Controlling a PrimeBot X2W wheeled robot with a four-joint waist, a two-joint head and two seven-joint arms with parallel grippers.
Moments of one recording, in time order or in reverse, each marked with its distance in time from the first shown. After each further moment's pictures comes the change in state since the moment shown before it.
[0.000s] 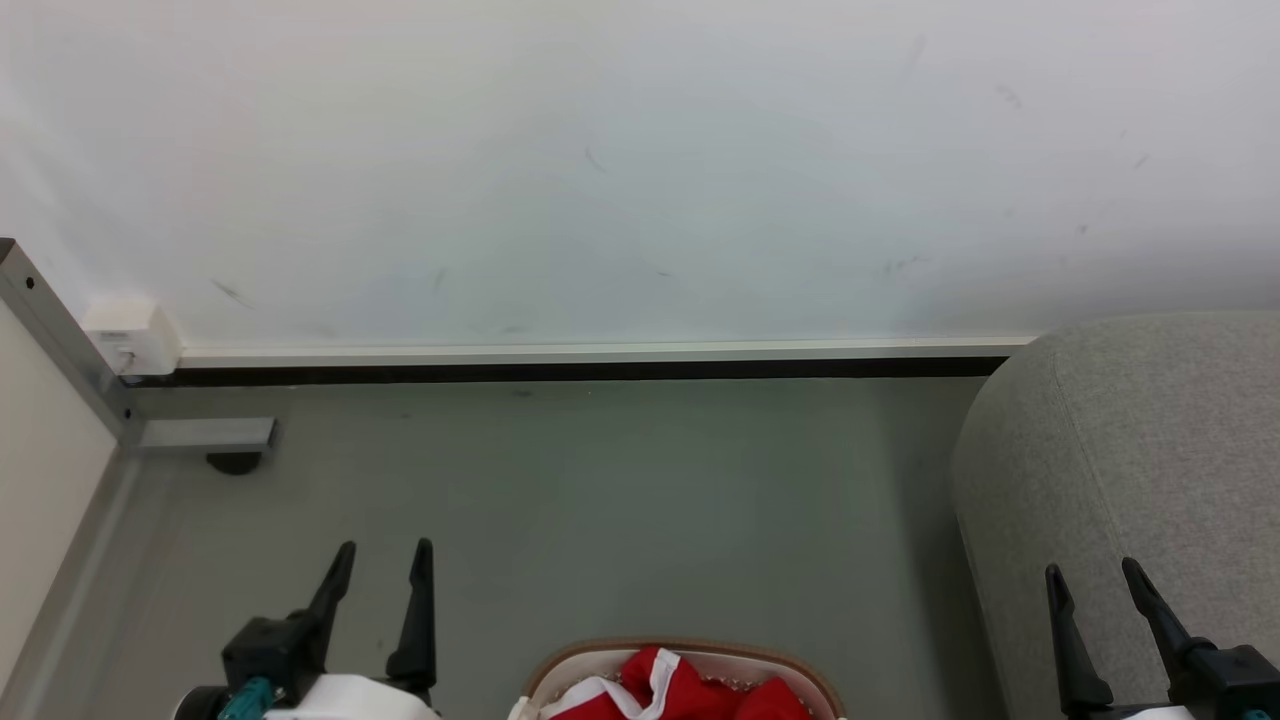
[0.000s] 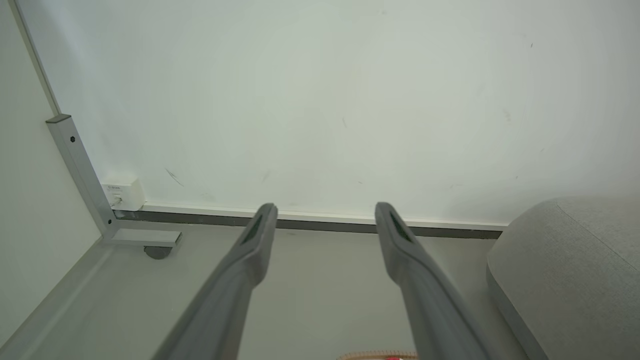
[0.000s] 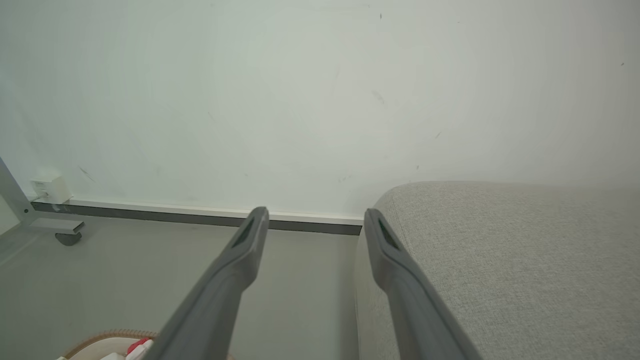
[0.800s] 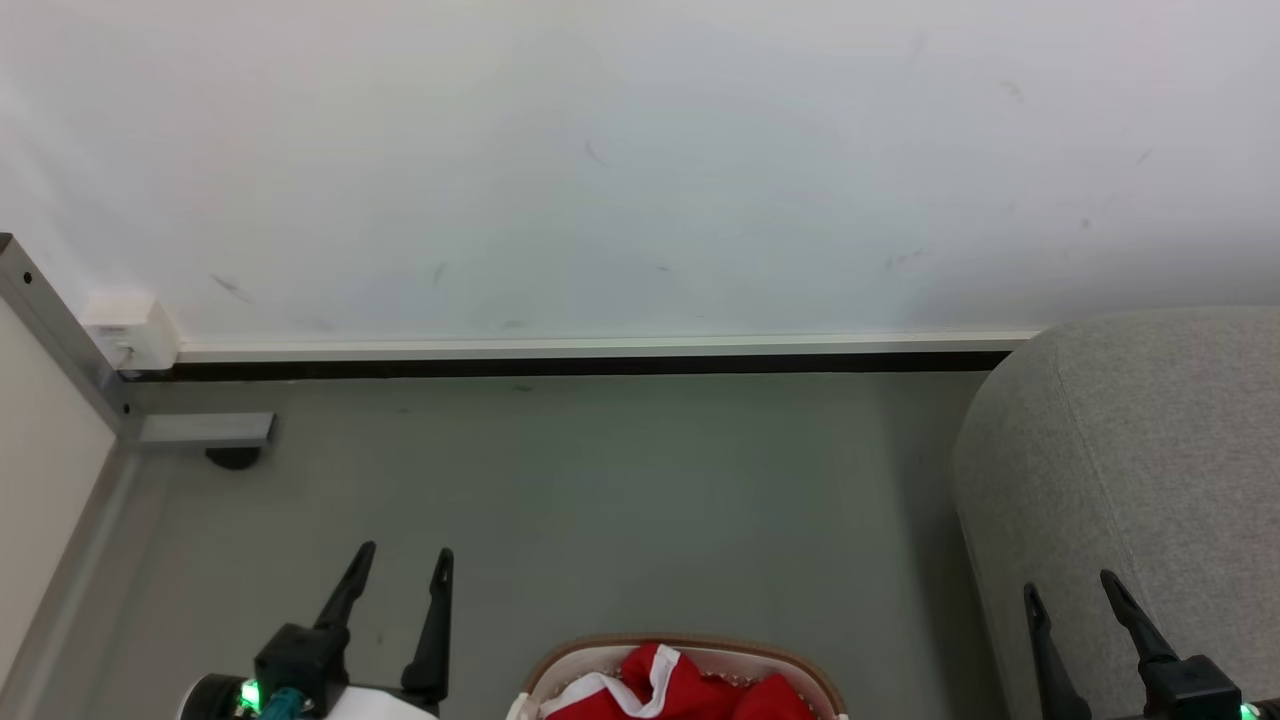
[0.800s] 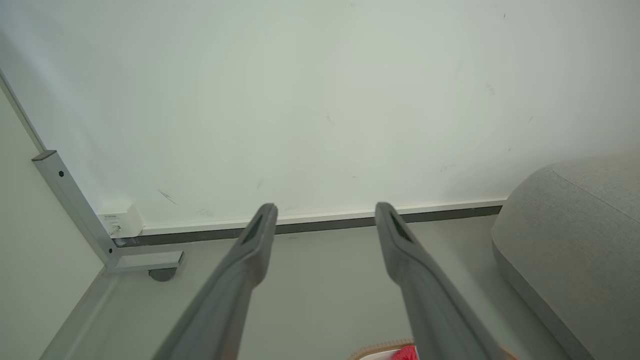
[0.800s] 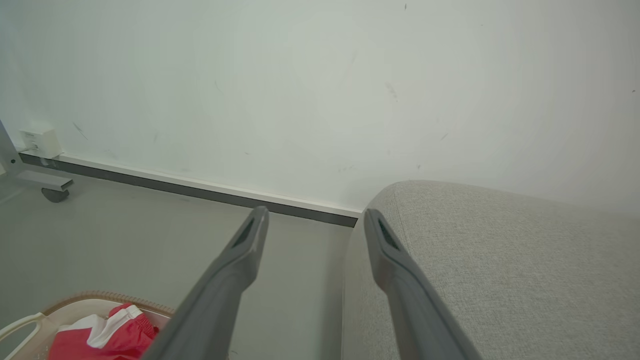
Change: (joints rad) left arm -0.001 -0.007 0.008 0.028 0.149 -0.019 -0.043; right arm 0.006 0.026 -0.016 0.023 -0.170 0.000 -0.011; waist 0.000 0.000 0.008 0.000
